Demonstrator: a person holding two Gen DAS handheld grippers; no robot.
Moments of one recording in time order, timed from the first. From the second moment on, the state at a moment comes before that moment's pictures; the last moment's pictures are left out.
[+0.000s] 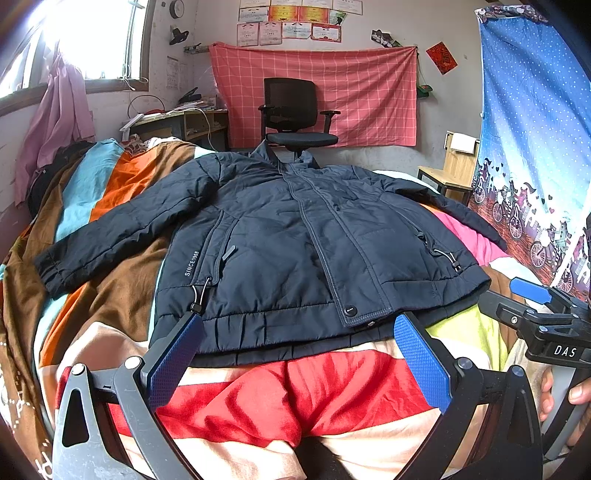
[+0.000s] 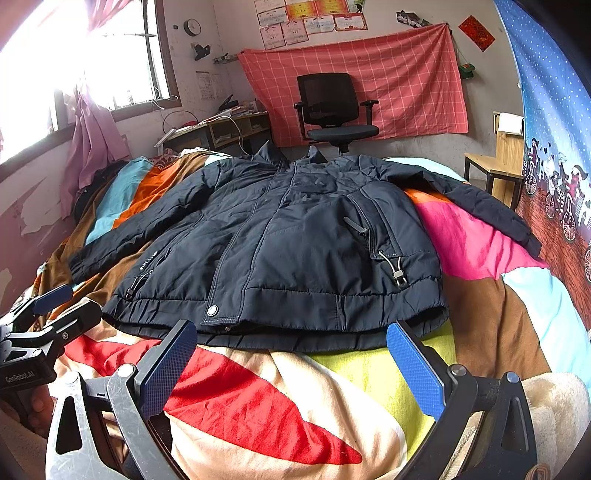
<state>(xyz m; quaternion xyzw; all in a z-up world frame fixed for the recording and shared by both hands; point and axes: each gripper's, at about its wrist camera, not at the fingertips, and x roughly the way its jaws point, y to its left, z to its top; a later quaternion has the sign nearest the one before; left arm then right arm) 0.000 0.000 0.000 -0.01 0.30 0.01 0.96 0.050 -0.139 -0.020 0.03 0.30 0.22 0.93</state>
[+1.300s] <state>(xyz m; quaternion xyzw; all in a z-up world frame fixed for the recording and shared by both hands) 0.041 0.024 -0.002 -0.07 0.39 0.04 0.92 0.072 -0.138 -0.025 0.03 0.37 0.17 0.91</state>
